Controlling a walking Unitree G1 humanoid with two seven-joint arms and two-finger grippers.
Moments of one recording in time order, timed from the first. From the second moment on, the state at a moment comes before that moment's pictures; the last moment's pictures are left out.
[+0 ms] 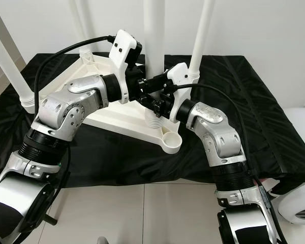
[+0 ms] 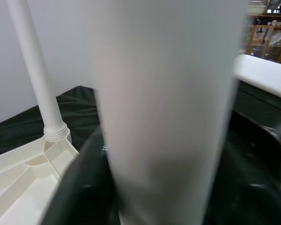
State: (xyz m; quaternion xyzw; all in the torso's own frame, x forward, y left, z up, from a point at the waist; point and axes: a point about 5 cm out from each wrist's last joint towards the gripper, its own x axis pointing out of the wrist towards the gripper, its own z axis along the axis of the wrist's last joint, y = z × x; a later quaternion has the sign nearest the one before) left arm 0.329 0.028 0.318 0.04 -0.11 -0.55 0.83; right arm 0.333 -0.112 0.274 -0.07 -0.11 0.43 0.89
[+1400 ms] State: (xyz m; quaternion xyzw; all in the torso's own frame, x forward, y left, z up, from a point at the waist) left arm 0.345 0.088 0.312 -0.01 -0.06 -0.48 0.87; right arm 0.348 -0.134 0.273 -0.03 -0.14 0.29 0.95
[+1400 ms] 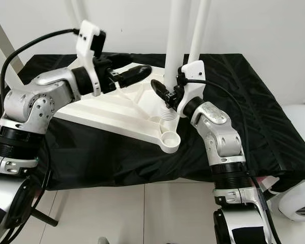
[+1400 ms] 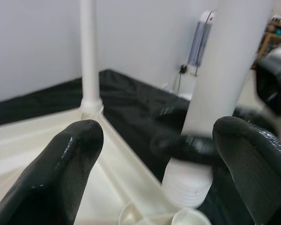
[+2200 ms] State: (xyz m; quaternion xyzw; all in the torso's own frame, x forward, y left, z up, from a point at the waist) left arm 0.361 0.118 0.266 -0.07 -0.03 -0.31 0.95; right arm 0.337 -0.143 0.259 0.00 -0.16 0.22 0.96
